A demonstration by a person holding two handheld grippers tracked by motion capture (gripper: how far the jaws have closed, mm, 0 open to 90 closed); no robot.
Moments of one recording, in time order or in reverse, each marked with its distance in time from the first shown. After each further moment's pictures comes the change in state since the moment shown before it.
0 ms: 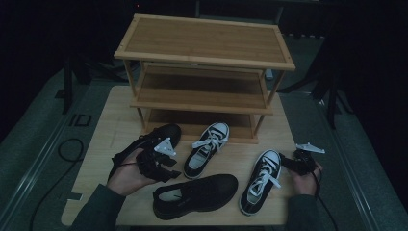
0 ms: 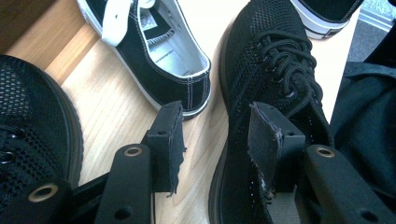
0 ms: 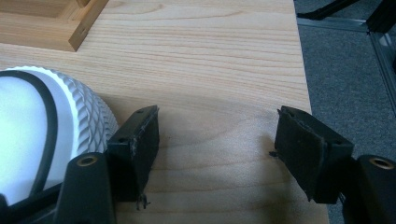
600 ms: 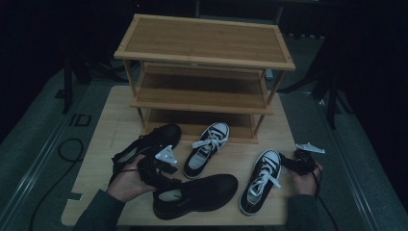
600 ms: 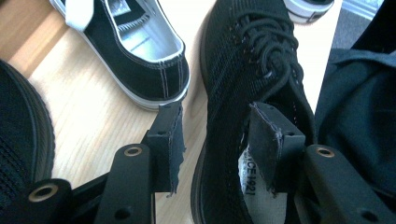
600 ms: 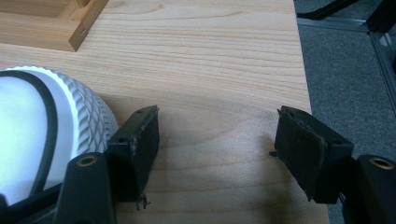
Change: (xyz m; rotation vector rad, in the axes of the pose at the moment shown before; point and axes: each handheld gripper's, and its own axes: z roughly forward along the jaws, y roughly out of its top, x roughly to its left) left arm -0.010 -0.009 0.009 0.027 -0.044 0.020; right arm 0.000 0.000 0.000 0.000 0.000 0.000
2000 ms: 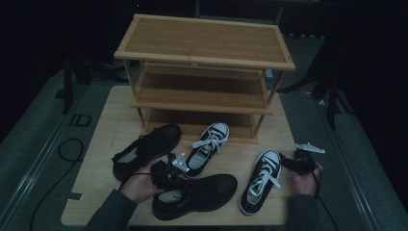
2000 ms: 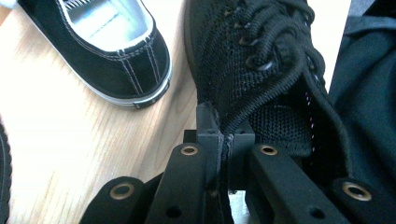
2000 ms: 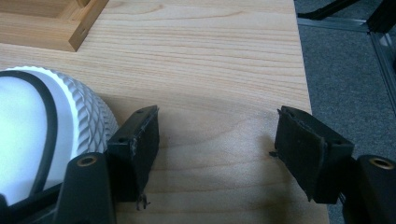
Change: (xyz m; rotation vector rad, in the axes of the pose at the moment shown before) left arm -0.006 0.009 0.034 0.096 -0.023 0.035; right arm 0.000 0.000 0.000 0.000 0.001 0.000
